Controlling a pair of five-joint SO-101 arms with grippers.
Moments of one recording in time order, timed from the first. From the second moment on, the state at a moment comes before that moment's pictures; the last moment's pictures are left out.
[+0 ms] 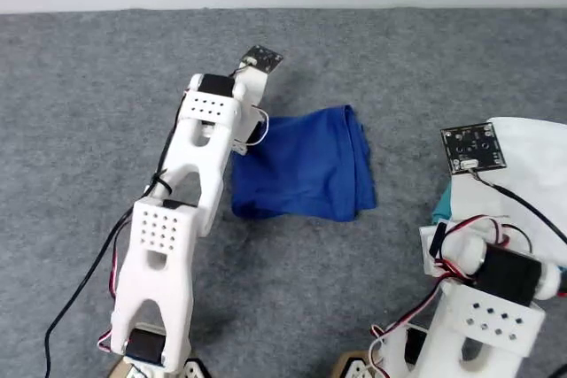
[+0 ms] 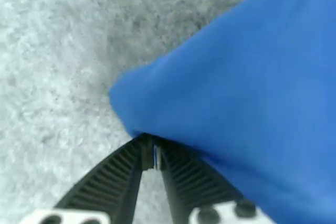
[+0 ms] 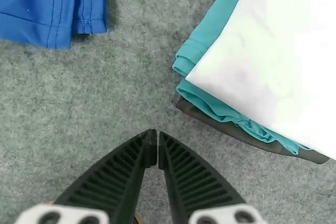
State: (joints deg) left arm 9.1 56.8 -49.2 88.5 -6.8; right arm 17.1 -56.7 35.0 94.0 24.6
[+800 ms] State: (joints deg) left arm -0.5 24.7 -34.8 99.3 -5.6; right arm 3.1 -42.3 35.0 91.3 16.3
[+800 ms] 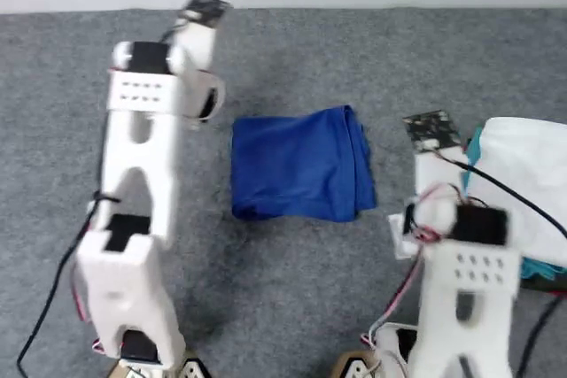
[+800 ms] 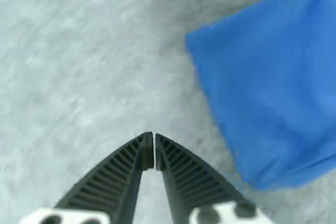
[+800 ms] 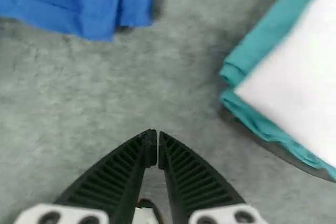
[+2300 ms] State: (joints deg) left arm -15.3 -3.4 -9.3 99.4 -9.4; right arm -15.6 -0.4 34.7 56.6 6.6
